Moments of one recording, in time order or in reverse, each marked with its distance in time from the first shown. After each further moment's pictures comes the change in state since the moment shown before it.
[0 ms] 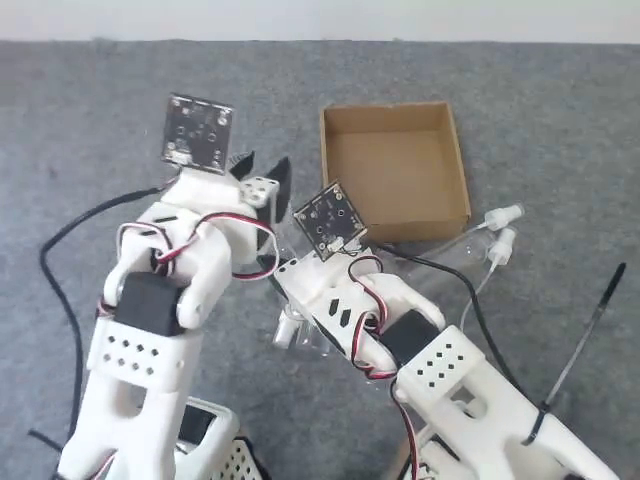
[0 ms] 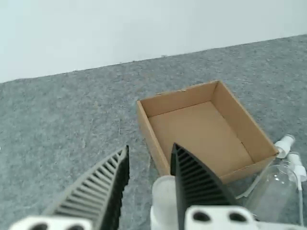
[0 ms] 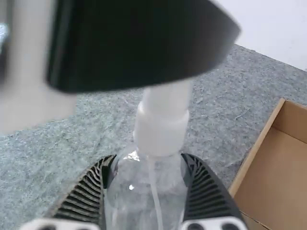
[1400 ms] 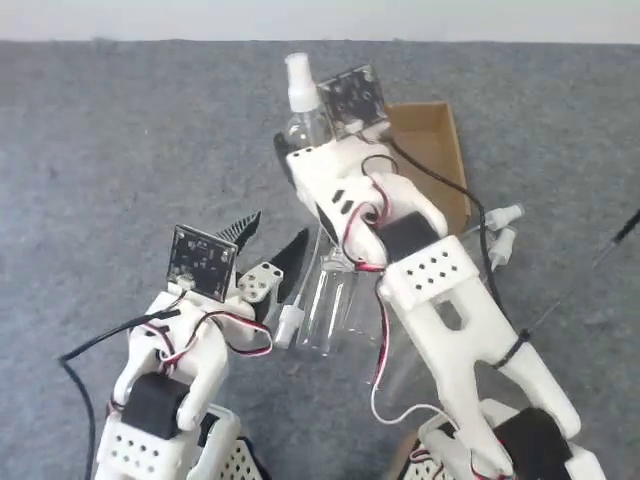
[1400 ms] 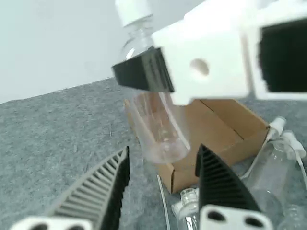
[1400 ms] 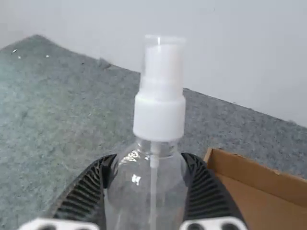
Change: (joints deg) left arm 2.9 -40.2 37.0 -8.1 -4.5; right arm 12.1 24.0 -33.6 5.6 0.0
